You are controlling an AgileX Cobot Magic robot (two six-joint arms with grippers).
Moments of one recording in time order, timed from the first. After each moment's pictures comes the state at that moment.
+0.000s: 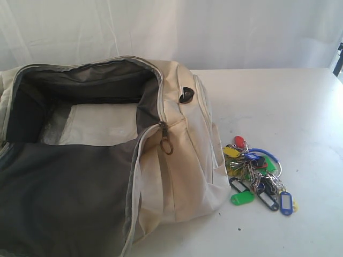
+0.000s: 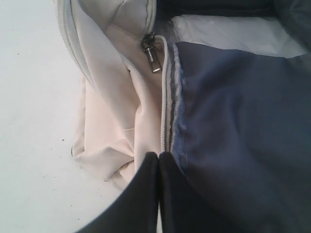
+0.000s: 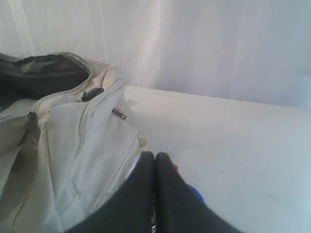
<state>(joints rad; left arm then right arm) 0.03 0.00 0.02 -0.09 0.42 0.00 -0.06 0.18 -0.29 0.63 0.40 -0.56</state>
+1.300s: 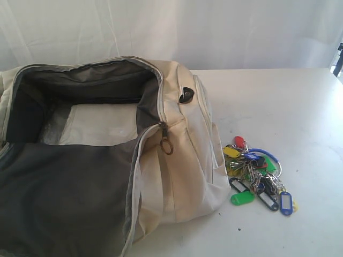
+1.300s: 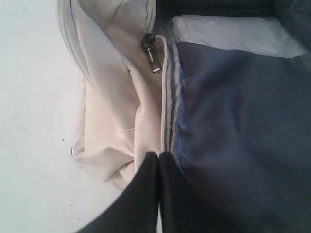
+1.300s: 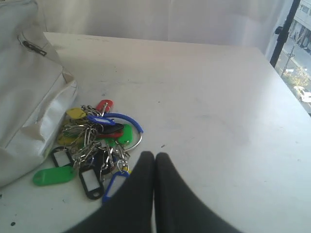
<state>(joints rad) 0.03 0.00 0.02 -0.09 0.42 0.00 -0.06 0.01 0.00 -0.02 0.33 0.02</state>
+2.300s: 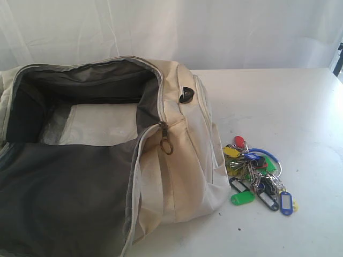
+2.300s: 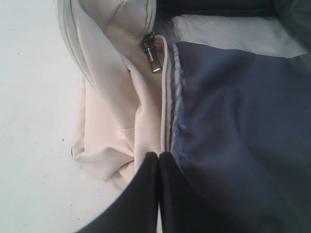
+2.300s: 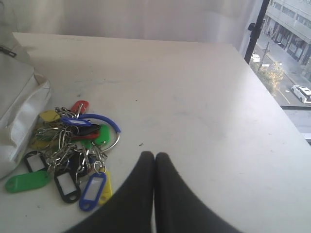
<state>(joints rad) 0.03 0.00 0.02 -0.09 0.42 0.00 -0.14 0.01 0.00 -0.04 0.33 0.03</state>
